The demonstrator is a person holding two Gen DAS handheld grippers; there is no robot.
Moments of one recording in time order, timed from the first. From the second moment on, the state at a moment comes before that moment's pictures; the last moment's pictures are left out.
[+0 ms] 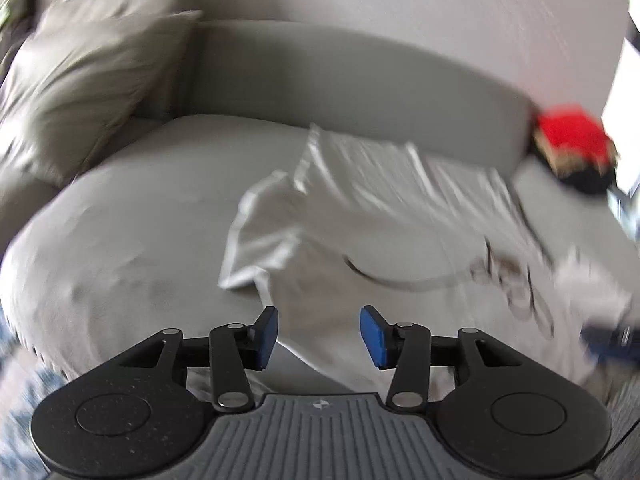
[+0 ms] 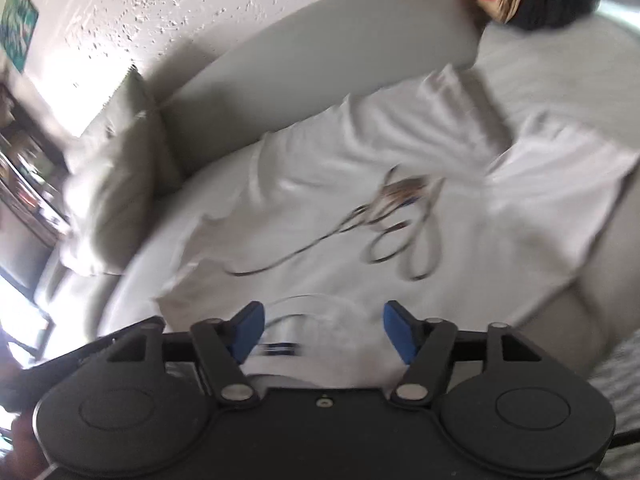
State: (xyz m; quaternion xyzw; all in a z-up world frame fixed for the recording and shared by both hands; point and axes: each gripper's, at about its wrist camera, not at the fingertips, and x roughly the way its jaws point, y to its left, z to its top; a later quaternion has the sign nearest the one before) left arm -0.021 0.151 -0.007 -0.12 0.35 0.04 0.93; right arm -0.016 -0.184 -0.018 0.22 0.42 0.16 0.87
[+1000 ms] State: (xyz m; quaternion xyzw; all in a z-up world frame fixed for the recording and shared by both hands) left arm 0.016 0.277 -0.029 -0.43 0.18 0.17 0.87; right arm 0.023 -0.164 -0.068 0.28 0.47 0.15 0.82
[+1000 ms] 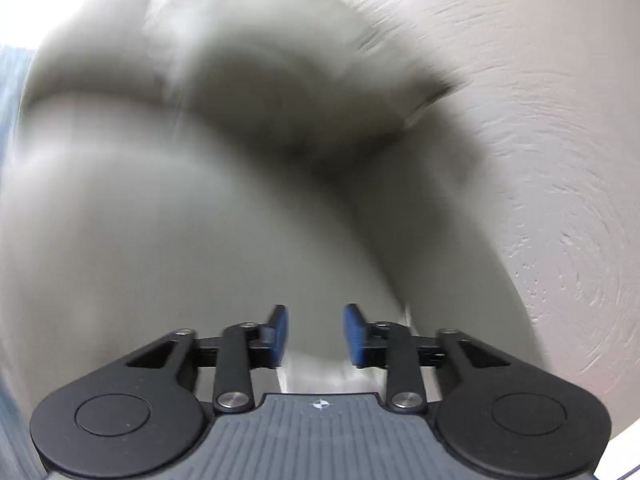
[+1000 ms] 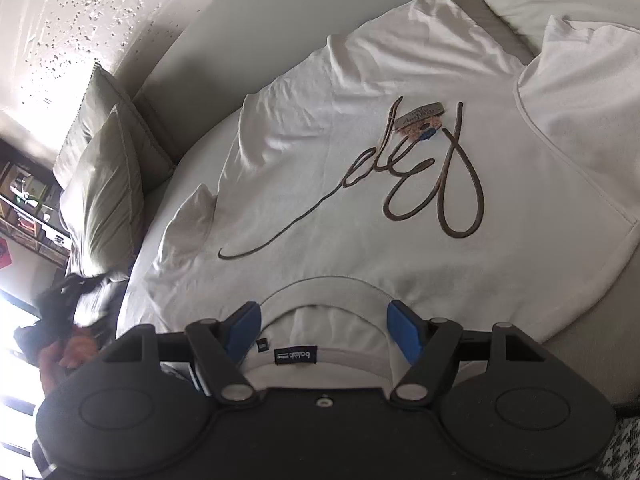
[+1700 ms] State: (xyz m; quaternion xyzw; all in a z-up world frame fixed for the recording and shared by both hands) left arm 0.098 0.264 -0.062 -0.36 0.40 0.12 0.84; right arm 0.024 -0.152 -0.066 0.23 0.47 0.16 0.84
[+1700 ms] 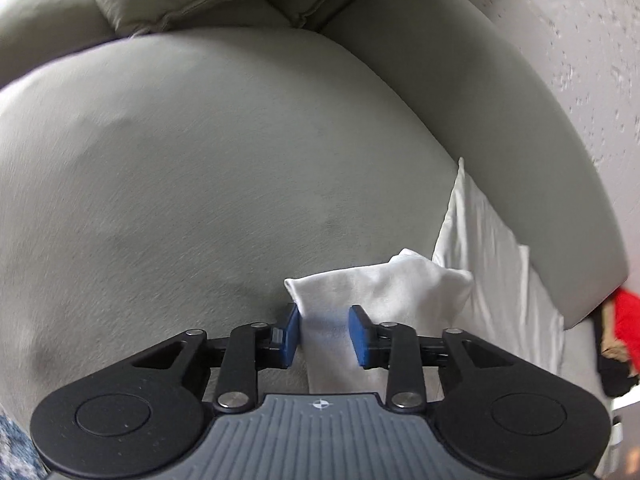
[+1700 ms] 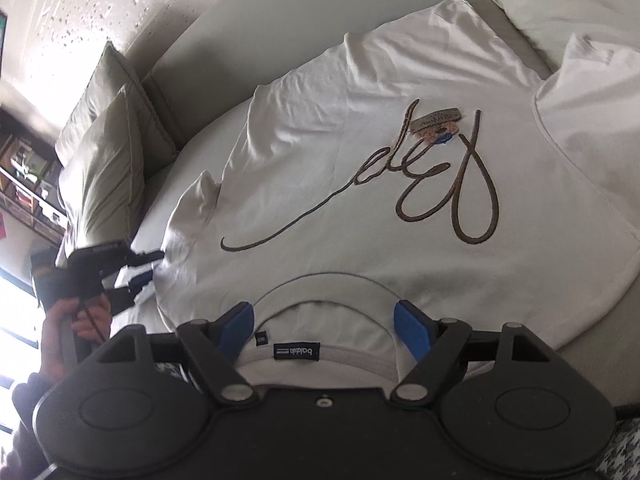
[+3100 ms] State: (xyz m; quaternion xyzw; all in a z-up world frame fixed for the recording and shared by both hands) left arm 0.133 0.212 -0.034 -0.06 0.42 0.02 0.91; right arm 0.029 -0.154 -0.067 0.24 0.48 0.18 0.83
